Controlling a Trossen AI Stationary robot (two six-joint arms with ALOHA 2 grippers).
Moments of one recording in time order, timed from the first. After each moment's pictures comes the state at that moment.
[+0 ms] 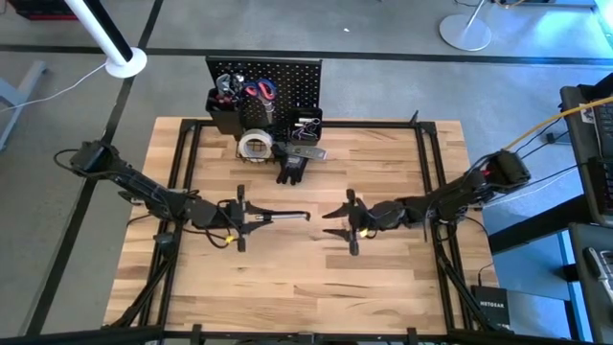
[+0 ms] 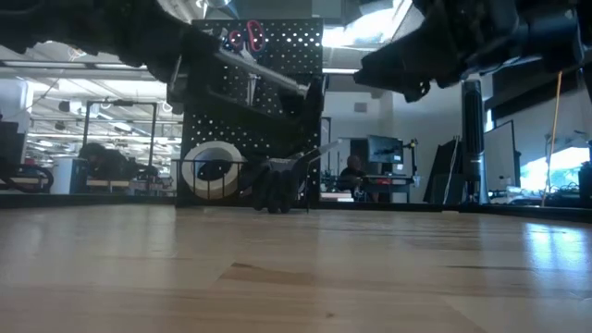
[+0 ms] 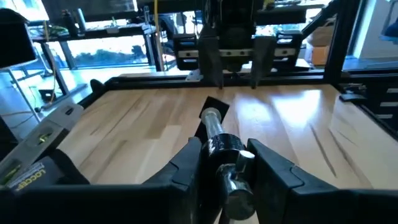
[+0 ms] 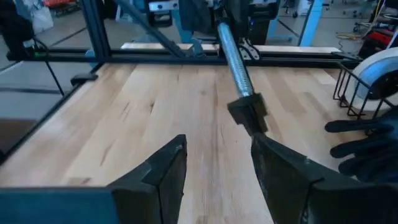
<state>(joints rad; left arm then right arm) -0.40 1.16 0.34 0.69 -0.51 0.00 0.28 1.43 0.52 0.70 0.24 0.05</state>
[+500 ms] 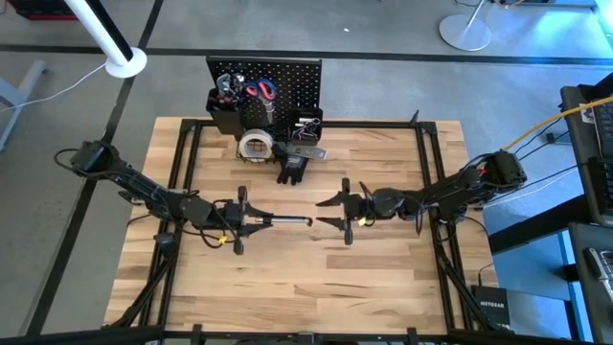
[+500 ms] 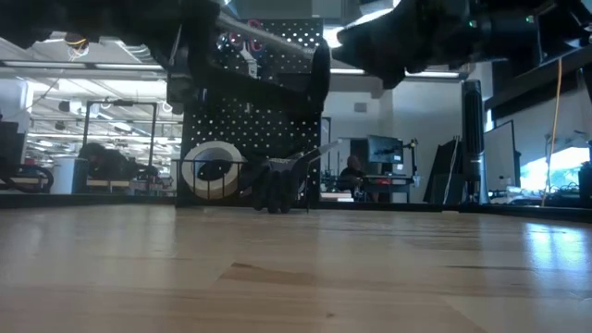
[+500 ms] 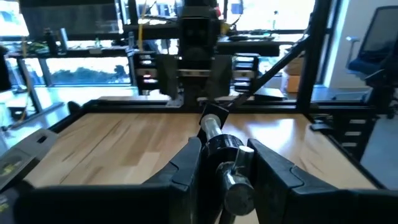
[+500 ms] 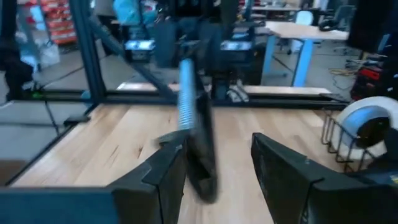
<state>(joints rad) -0.40 1.16 0.35 0.81 -0.45 0.00 0.18 1.47 0.54 0.87 0.14 -0.01</state>
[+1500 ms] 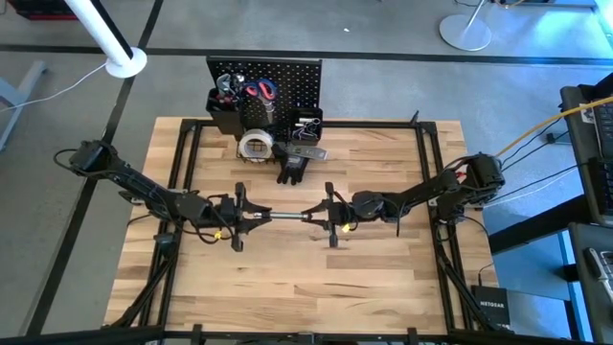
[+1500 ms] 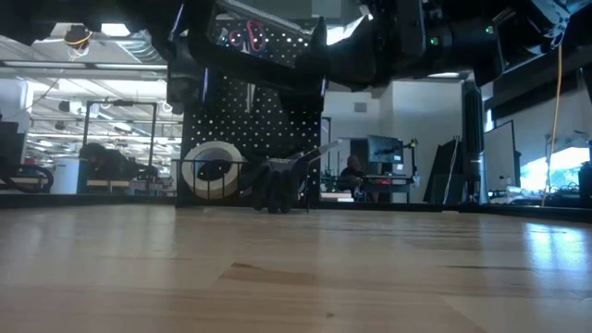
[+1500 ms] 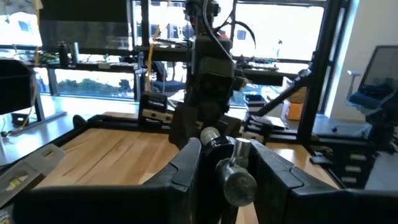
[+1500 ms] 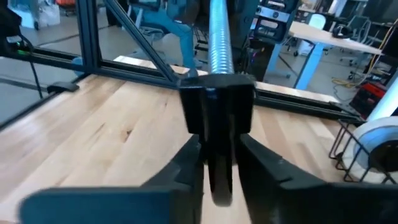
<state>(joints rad) -0.39 1.14 0.35 0.89 -0.47 -0.02 0.16 1.67 0.69 0.86 0.08 -0.16</state>
